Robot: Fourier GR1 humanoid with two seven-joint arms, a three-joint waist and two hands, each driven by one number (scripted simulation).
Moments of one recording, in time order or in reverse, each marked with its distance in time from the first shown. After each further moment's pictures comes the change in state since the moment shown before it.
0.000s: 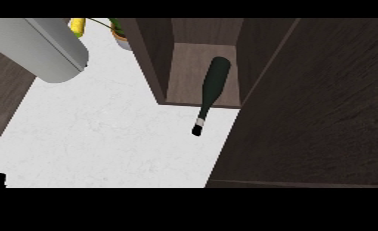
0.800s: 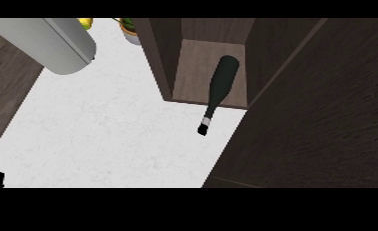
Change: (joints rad) left arm -0.013 0.016 0.009 0.009 0.004 -0.066 0.005; right arm -0.010 -0.009 -0.037 0.033 -0.048 -0.003 -0.050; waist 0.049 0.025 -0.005
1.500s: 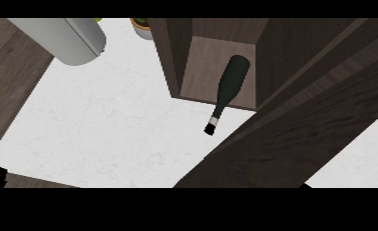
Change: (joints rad) left arm -0.035 0.007 -0.003 -0.009 -0.006 -0.032 0.011; right arm -0.169 0.061 -0.176 0.140 0.006 0.000 -0.007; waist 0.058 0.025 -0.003
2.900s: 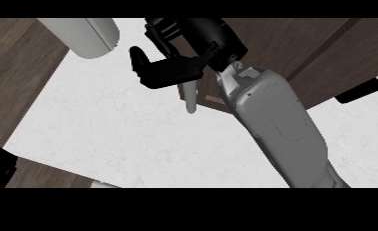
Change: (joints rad) left arm -0.110 -0.018 -0.021 0.009 -0.007 -0.030 0.045; right arm -0.769 0.102 -0.232 0.794 0.040 -0.410 0.061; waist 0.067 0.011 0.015
